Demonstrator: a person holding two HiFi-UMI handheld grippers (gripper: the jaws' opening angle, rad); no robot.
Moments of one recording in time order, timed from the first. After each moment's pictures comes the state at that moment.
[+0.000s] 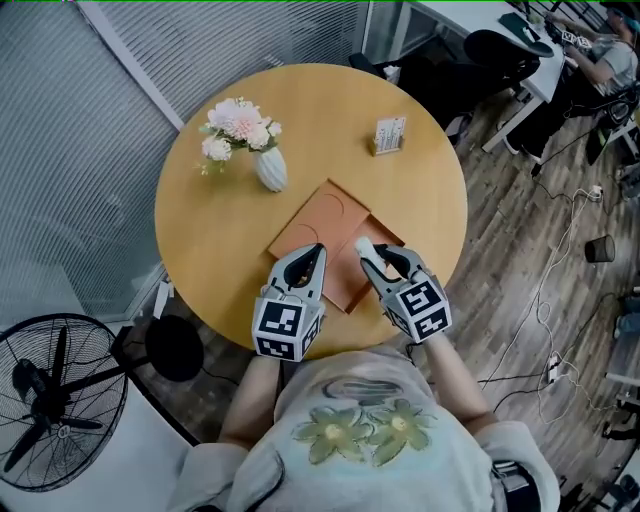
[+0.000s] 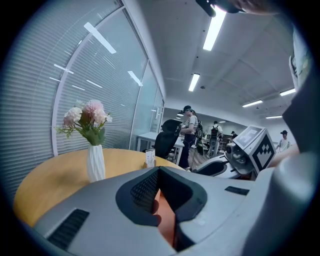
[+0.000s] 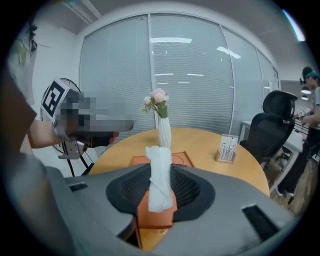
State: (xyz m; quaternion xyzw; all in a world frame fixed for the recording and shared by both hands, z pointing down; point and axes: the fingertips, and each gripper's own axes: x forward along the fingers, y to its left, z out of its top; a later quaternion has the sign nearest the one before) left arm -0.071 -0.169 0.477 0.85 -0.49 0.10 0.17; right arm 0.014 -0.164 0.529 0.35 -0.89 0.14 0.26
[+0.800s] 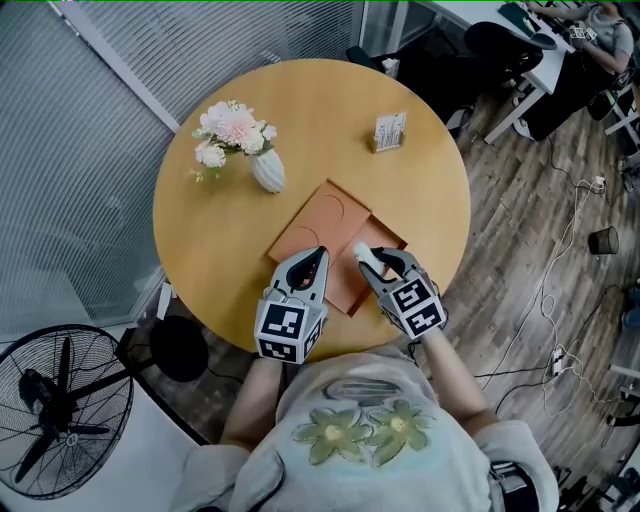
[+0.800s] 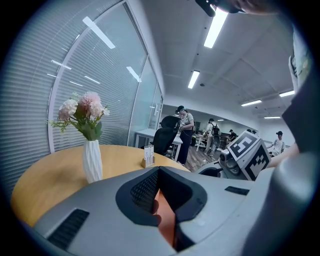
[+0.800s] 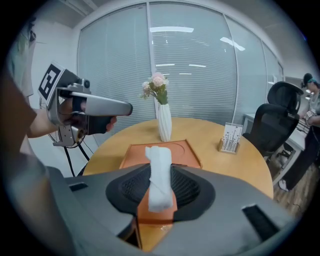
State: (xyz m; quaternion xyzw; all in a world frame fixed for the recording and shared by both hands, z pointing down) left arm -0.067 -0.179 0.492 0.85 -0.47 0.12 0.18; right arm 0.014 -0.169 0.574 0.33 -0.88 0.16 0.31
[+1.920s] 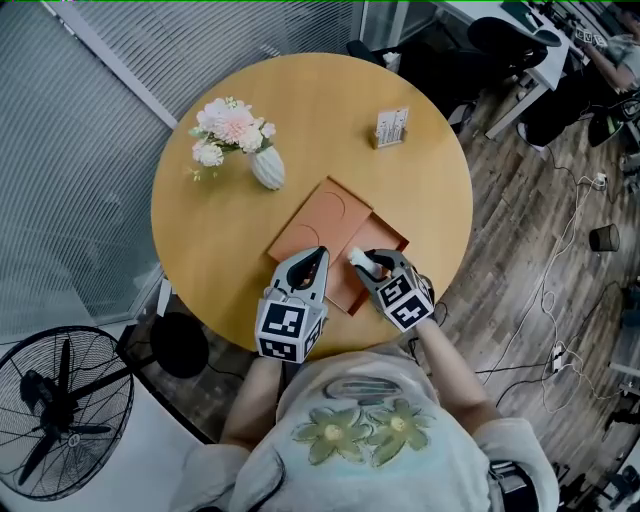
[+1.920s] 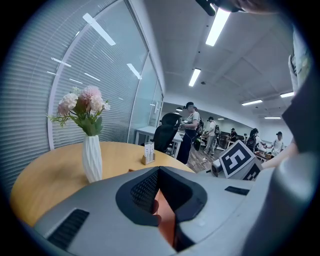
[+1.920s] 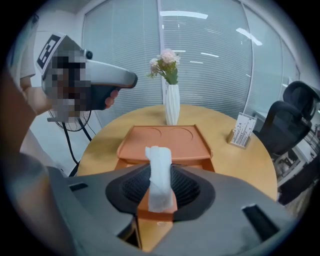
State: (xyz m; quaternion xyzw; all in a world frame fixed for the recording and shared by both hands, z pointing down) left arm -0.068 -0.181 0.505 0.85 -0.47 0.13 0.19; right arm 0.006 -0.164 0.624 0.28 -0.87 0.14 0.39
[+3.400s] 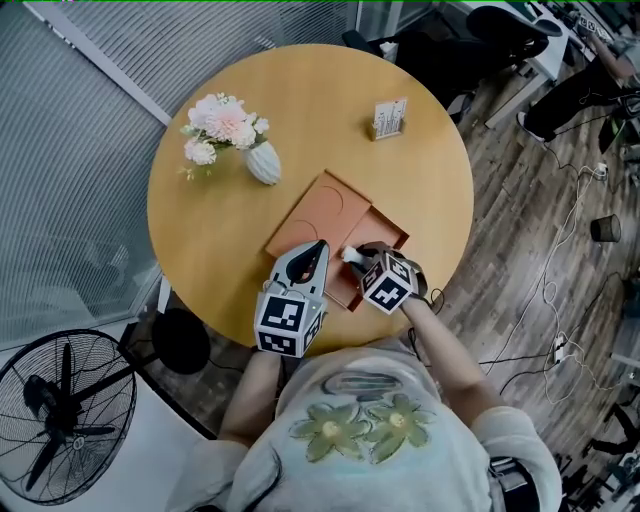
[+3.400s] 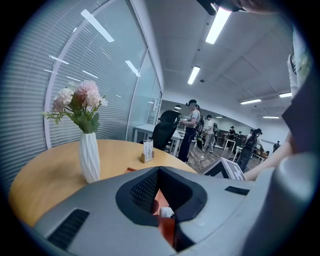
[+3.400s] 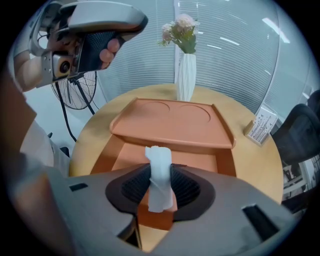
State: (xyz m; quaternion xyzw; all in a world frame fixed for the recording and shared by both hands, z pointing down) left arm -0.064 -0.191 0.516 0.86 -0.46 0.14 0.20; right arm -0.001 -0.164 0.689 0.21 -0.84 0.12 0.49
